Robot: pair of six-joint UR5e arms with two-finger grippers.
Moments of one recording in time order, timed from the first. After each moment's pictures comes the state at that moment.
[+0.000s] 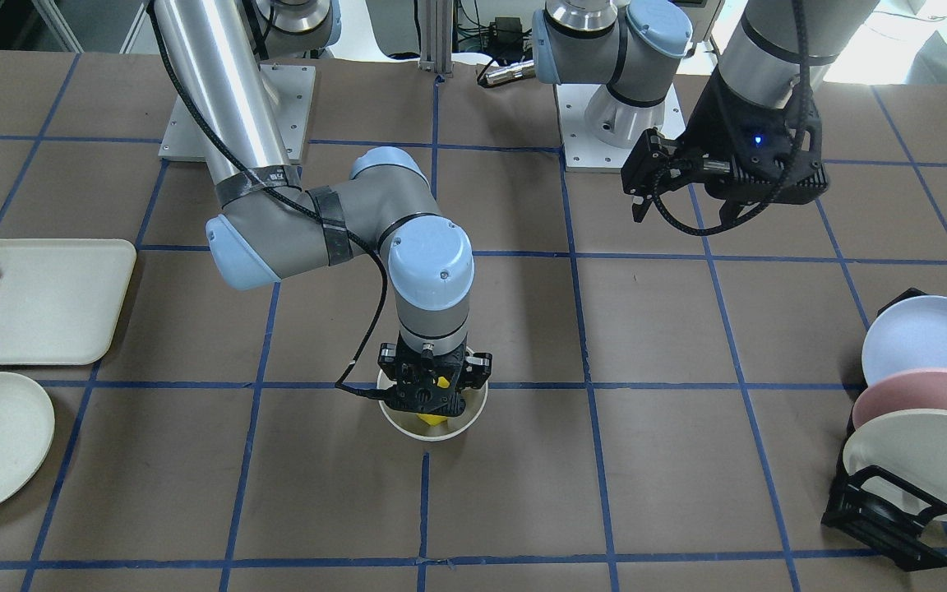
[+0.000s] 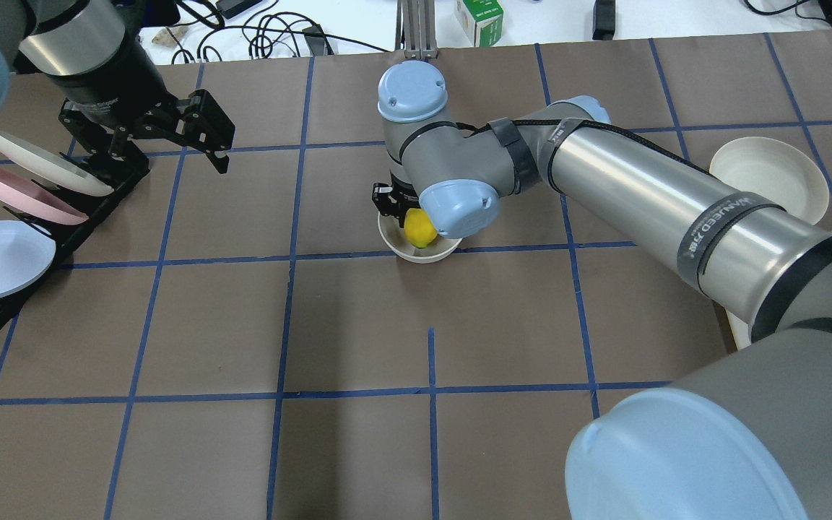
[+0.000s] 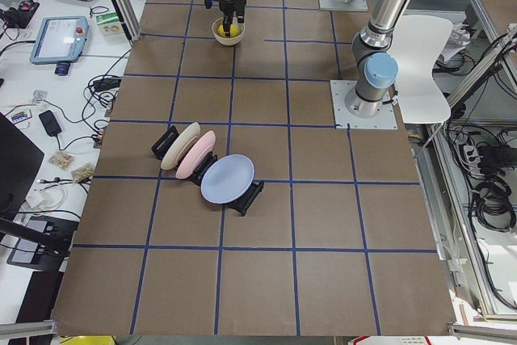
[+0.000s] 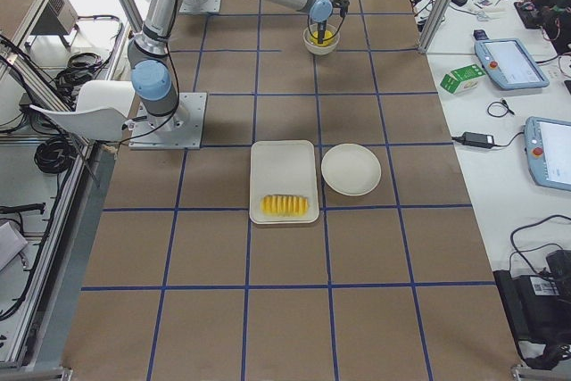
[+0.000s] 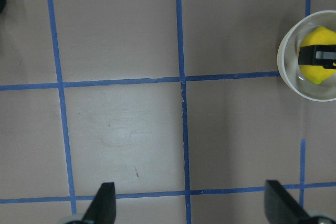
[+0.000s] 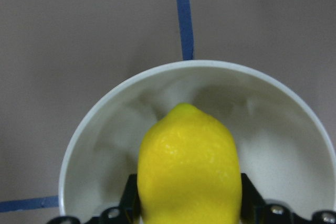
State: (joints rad) left arm -1.53 -1.58 -1.53 -1.60 1.56 0.08; right arm 1.96 -0.99 1.52 -2.14 -1.57 0.51
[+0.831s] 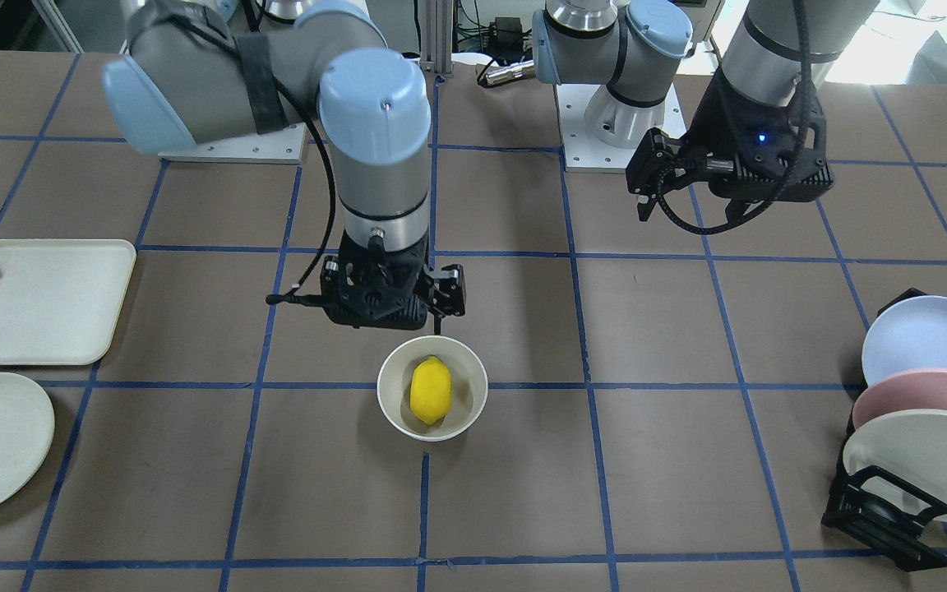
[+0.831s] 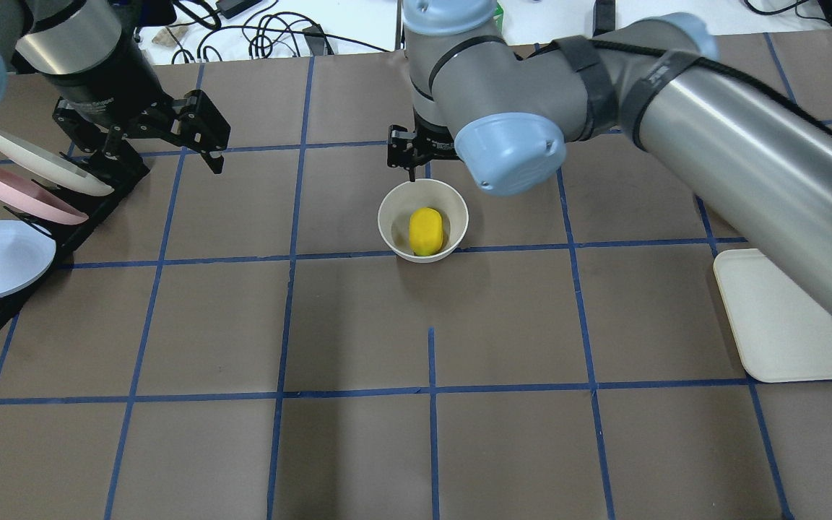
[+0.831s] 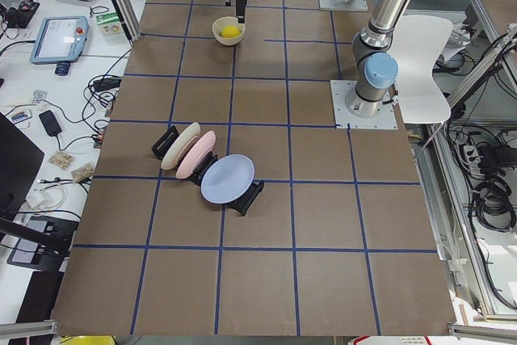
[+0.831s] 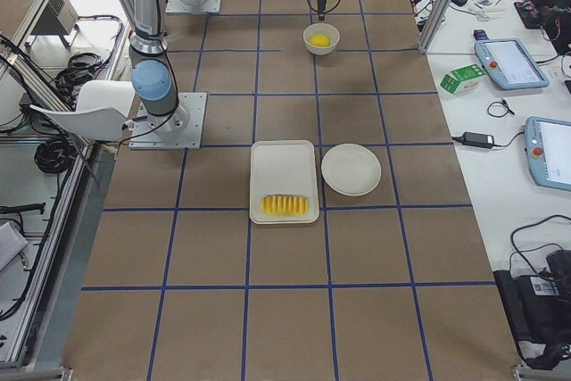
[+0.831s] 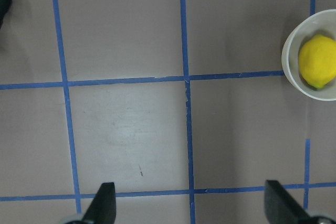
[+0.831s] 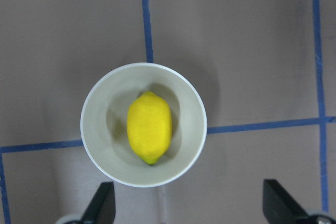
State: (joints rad) left arm -1.53 -1.58 -1.52 -1.60 1.58 0.08; right arm 1.91 -1.28 1.49 -1.88 -1.60 0.43
